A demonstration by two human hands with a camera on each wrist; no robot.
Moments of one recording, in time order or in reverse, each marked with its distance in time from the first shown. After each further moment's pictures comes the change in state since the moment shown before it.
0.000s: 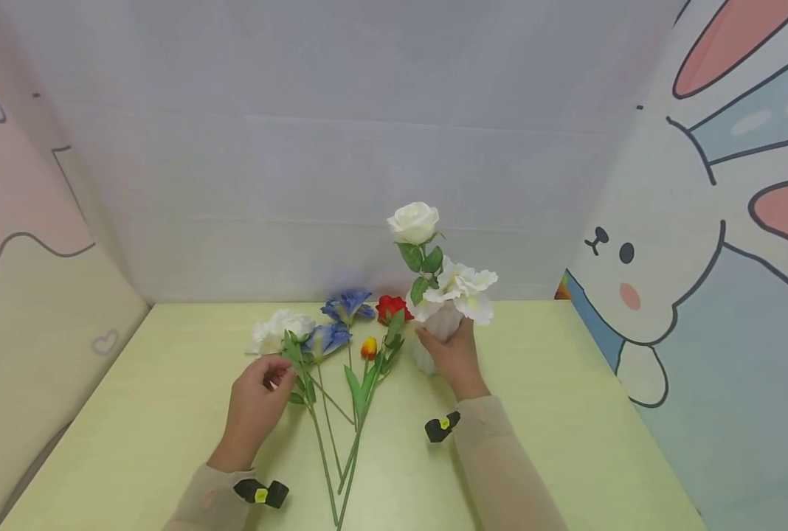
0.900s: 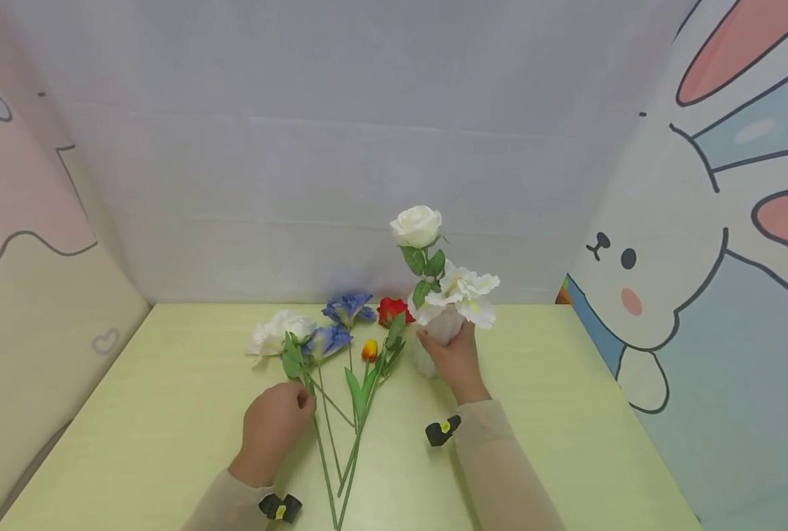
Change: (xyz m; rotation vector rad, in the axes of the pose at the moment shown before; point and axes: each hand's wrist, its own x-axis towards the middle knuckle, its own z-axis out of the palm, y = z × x) left_hand -0.017 0.009 0.023 0.502 -0.187 0.014; right_hand -0.001 0.001 0.000 0.010 -0.004 0.002
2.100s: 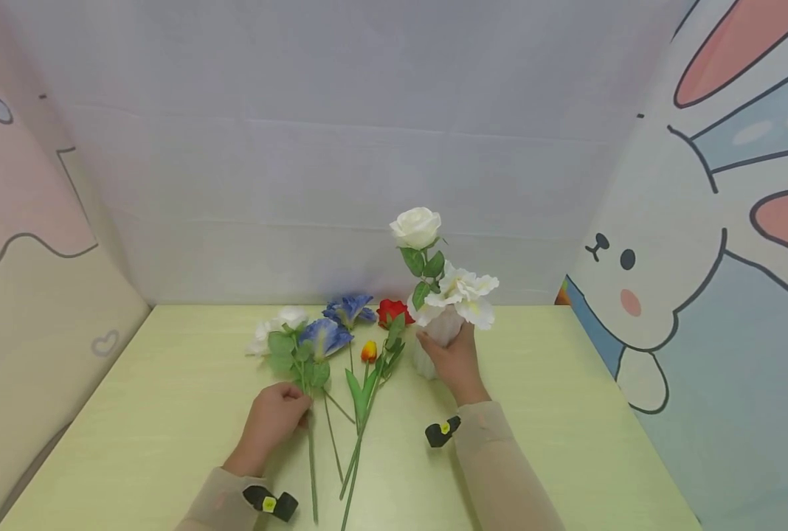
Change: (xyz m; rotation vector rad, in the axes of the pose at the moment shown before) left_hand 0.009 -0.018 0.008 -0.531 -0.147 -0.296; right_hand 0.000 0.000 0.000 0.024 -0.007 -0.025
